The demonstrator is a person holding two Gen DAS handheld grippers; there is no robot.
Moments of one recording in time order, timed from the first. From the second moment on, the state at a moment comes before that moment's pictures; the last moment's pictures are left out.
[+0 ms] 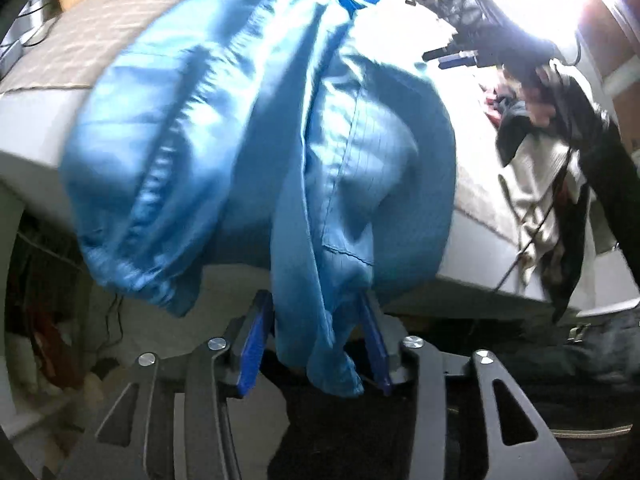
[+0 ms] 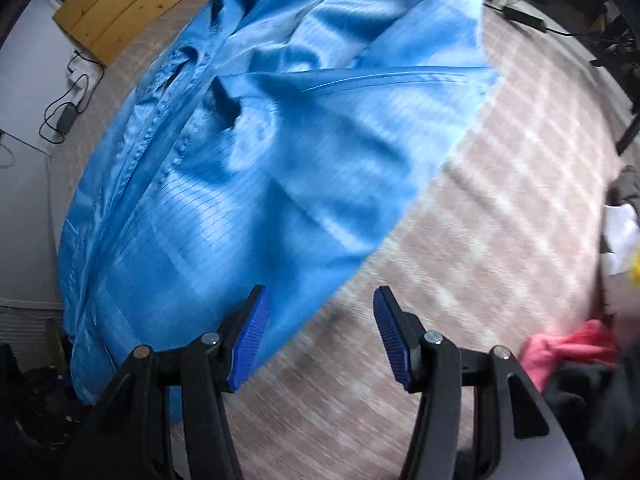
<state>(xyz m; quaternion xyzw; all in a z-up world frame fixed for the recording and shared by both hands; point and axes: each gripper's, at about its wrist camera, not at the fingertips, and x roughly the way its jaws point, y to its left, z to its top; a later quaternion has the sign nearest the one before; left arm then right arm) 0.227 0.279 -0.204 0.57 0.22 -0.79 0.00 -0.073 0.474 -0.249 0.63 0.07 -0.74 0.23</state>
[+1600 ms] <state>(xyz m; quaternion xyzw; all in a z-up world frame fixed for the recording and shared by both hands) 0.223 0.251 -0.213 0.56 -0.01 -0.82 0.09 -0.167 0.295 -0.239 0.63 -0.02 -0.72 0.30</state>
